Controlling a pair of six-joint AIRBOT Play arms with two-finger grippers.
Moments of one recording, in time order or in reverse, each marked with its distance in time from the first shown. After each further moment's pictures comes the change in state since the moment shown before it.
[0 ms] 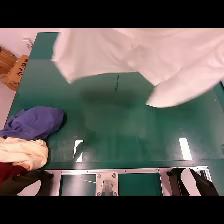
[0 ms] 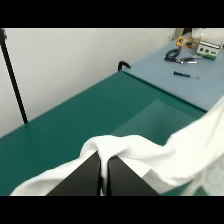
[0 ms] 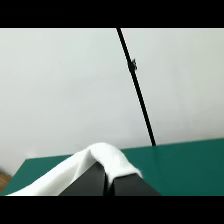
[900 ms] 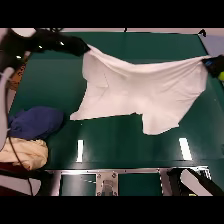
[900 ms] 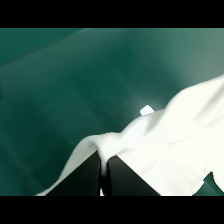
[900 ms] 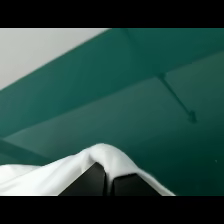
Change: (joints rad) left arm -0.008 -0.510 -0.229 -0.059 0.094 0.111; right arm 0.163 -0.288 -0.534 0.002 -0.199 -0.159
